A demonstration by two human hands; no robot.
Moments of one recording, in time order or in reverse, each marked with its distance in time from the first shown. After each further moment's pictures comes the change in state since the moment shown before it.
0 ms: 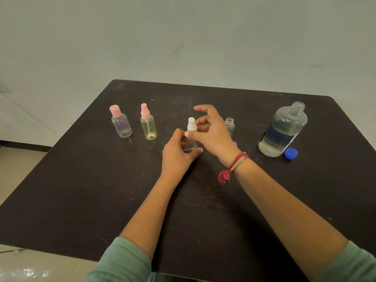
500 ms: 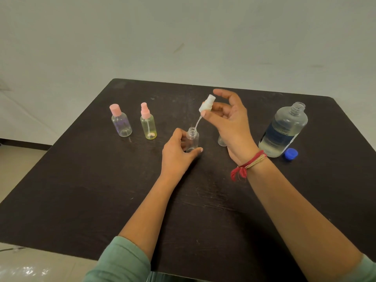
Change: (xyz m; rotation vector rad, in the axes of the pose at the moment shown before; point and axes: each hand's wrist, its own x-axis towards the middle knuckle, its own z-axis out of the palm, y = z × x) left_hand -0.001 0.002 -0.001 -0.042 -0.007 -0.026; right_hand -0.006 -0.021 -0.026 0.361 0.146 -0.037
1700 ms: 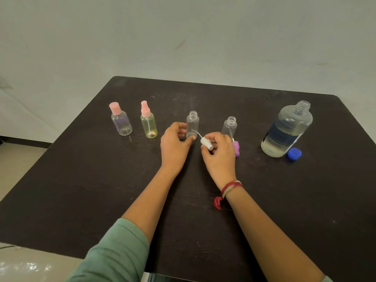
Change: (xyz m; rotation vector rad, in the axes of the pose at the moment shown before) left_hand 0.025 -0.011 0.006 0.047 0.138 -0.014; right_hand -0.036 0.085 0.012 -0.614 0.201 -0.103
